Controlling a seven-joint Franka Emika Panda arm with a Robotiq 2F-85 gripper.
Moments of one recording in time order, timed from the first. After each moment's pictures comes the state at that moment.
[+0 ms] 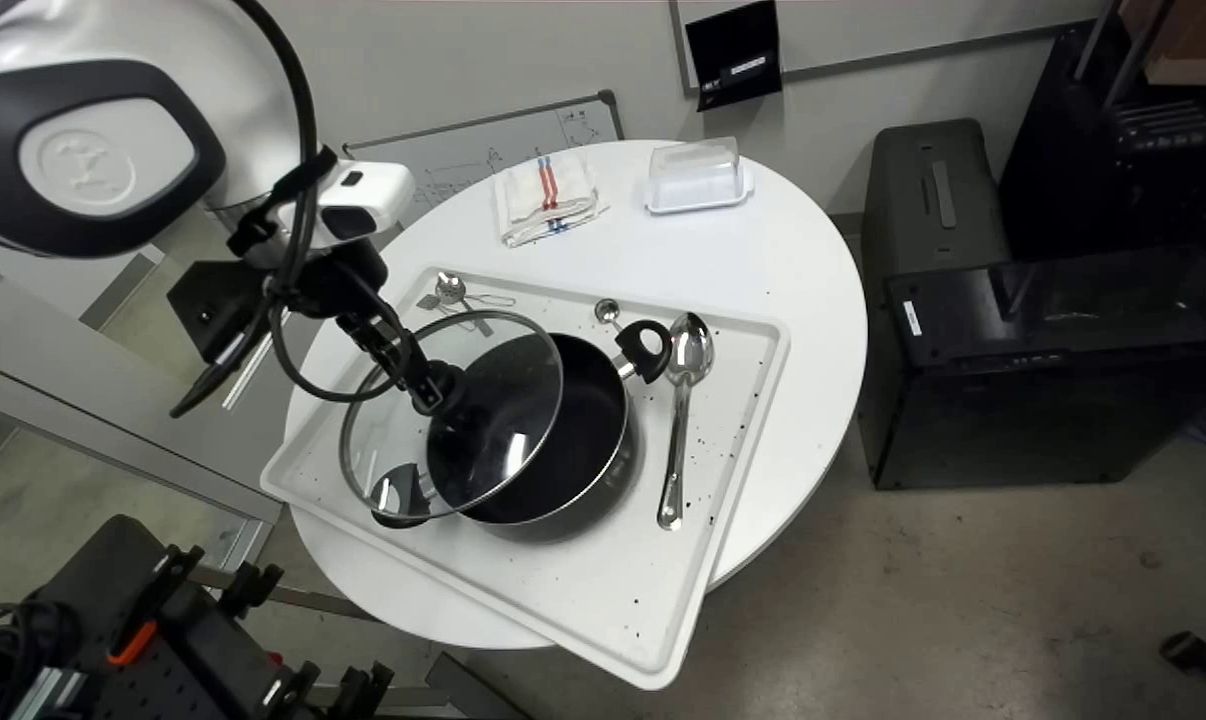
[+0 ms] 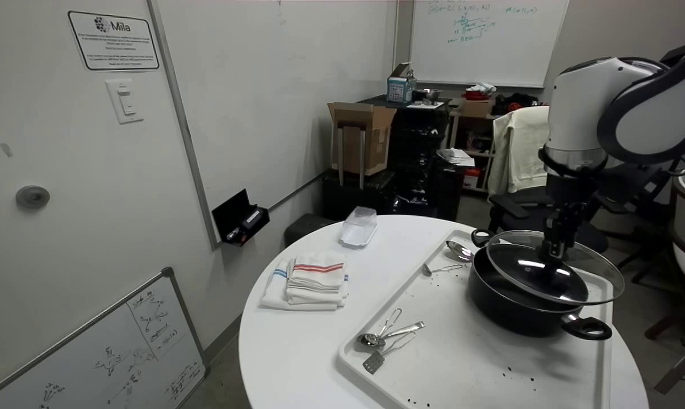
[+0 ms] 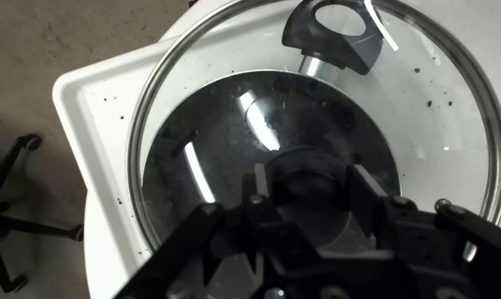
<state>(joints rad) 0.02 0.29 -0.11 -2.39 -0.14 2.53 0.23</state>
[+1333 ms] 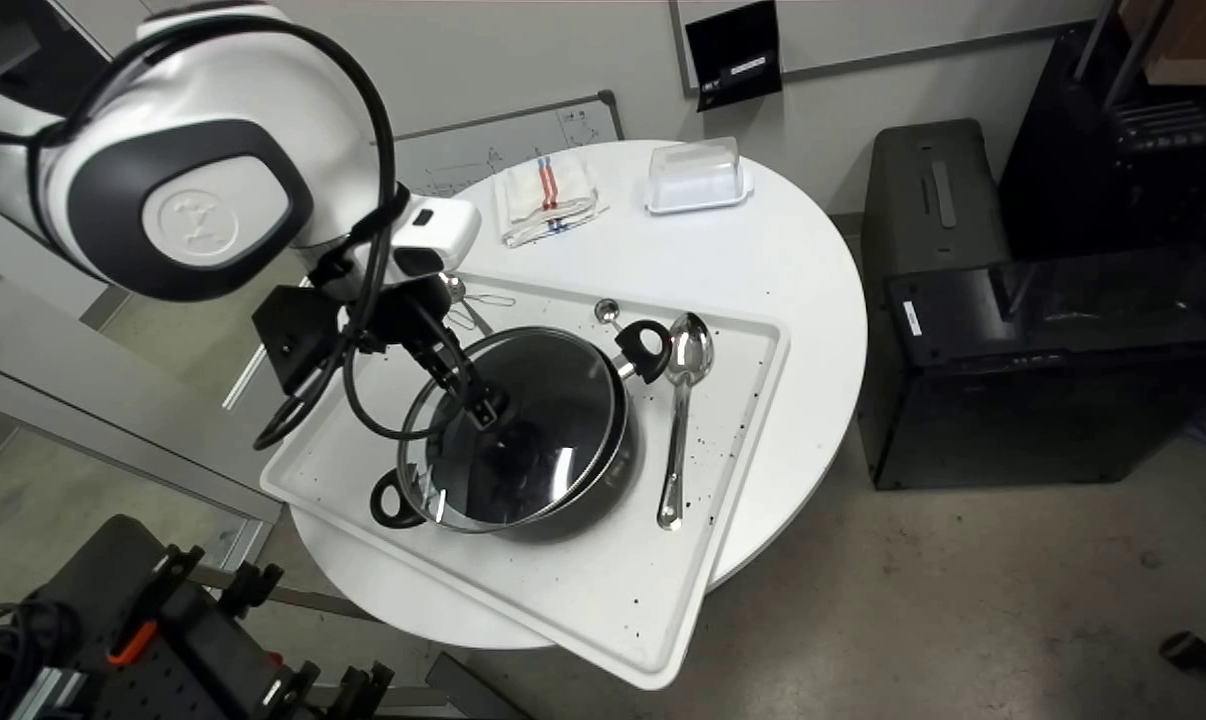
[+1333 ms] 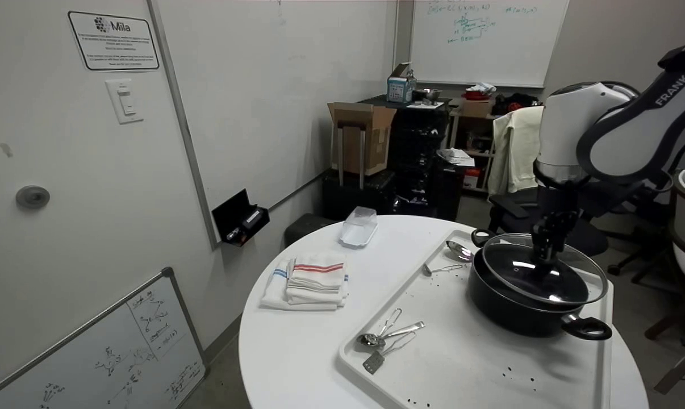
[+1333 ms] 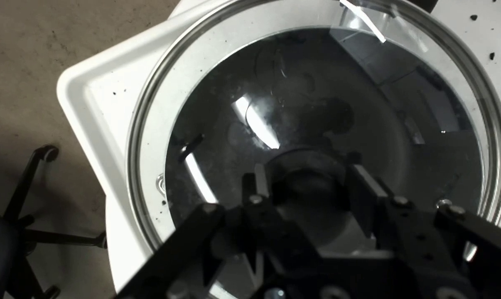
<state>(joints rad) 0.01 0.42 -0.16 -2.32 -0.14 2.62 0.28</state>
